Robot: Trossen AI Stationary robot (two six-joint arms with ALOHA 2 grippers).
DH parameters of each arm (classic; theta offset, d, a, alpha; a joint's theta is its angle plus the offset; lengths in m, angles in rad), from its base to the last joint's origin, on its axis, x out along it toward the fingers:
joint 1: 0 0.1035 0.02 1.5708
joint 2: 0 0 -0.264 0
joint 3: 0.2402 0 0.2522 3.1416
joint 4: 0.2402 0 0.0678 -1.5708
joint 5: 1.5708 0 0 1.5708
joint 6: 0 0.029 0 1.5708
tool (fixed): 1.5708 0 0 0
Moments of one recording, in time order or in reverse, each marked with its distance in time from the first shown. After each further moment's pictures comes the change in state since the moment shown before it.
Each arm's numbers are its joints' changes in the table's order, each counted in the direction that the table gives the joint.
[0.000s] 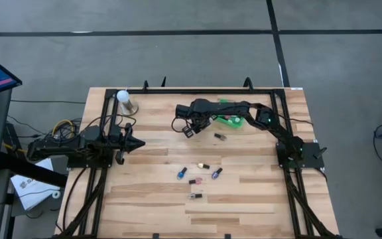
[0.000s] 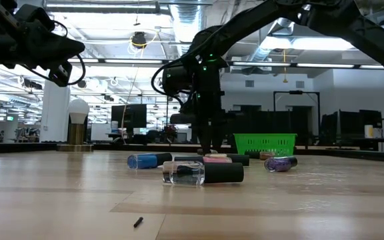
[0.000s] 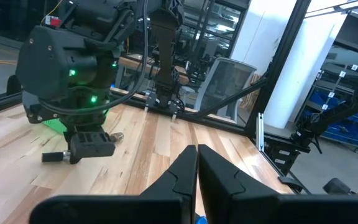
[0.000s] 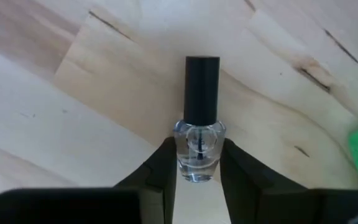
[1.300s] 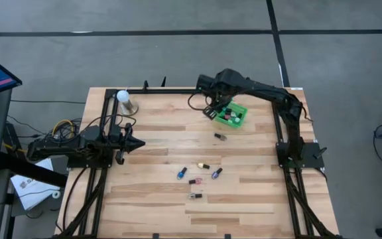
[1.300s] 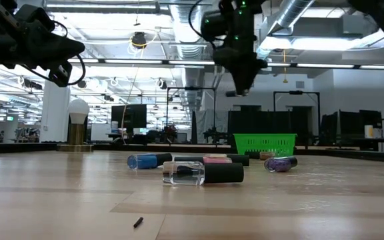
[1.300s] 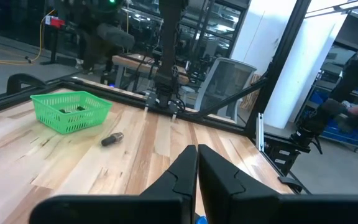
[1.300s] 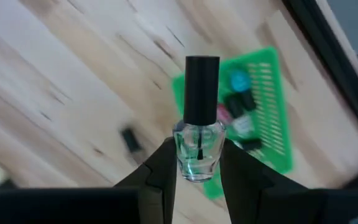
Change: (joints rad) left arm 0.000 0.000 0.000 0.000 0.000 0.000; right arm -0.138 0.381 -0.001 0.312 0.044 -0.355
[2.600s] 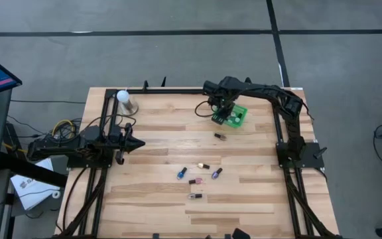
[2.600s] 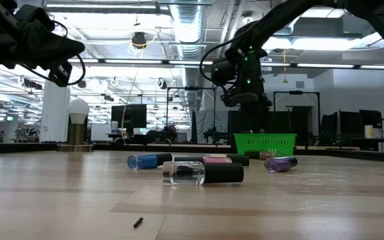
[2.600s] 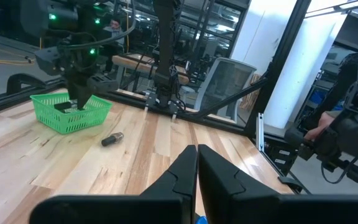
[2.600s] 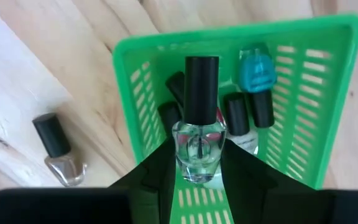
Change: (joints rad) left arm 0.000 0.000 0.000 0.000 0.000 0.000; right arm -0.125 -0.025 -0.360 -0.271 -0.065 -0.304
